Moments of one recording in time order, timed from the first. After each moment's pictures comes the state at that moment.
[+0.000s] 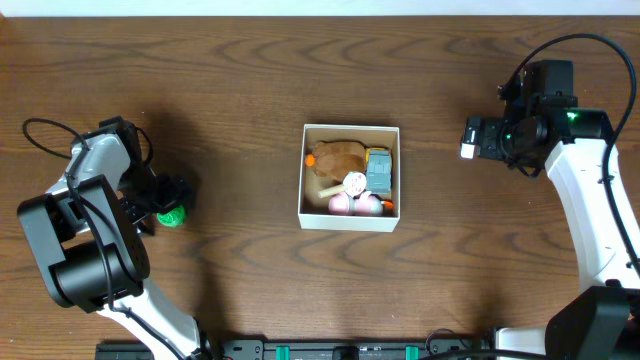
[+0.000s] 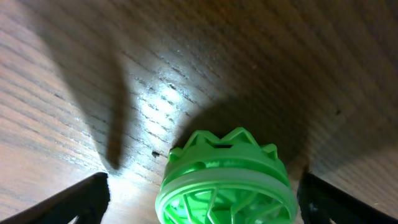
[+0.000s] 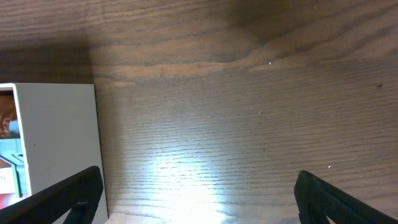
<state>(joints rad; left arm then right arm) 0.35 1.94 1.20 -1.03 0.04 -0.29 -0.04 1.56 1.31 -0.95 -0.08 0.15</state>
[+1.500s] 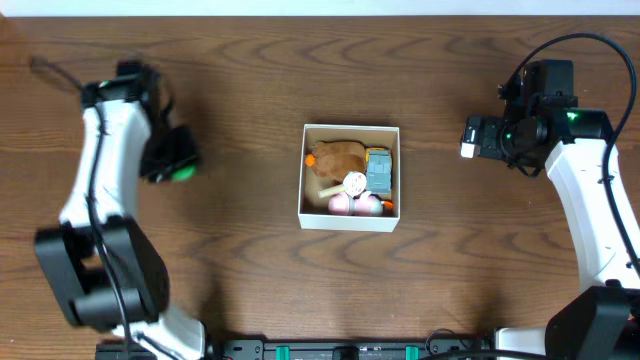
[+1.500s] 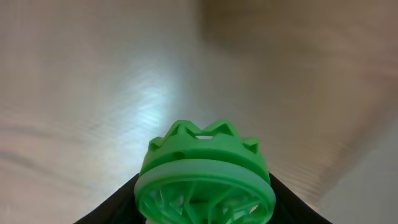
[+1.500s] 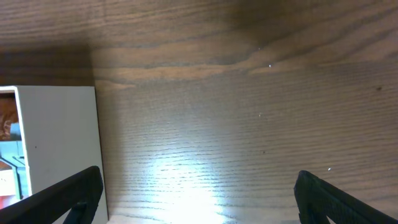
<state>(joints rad) 0.07 1.76 1.53 -1.25 0.04 -0.28 -0.04 1.56 1.31 -0.93 -0.08 0.15</state>
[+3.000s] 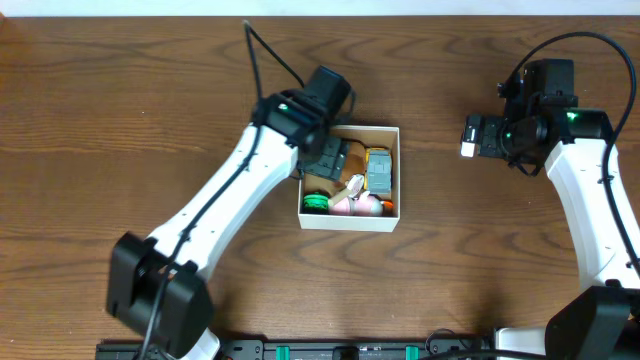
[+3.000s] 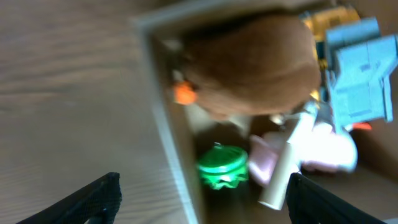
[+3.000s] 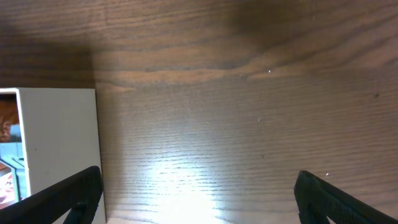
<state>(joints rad) -0.55 1.75 1.55 -1.07 -0.08 -0.23 -0.03 1.56 1.31 -0.92 -0.08 0.12</state>
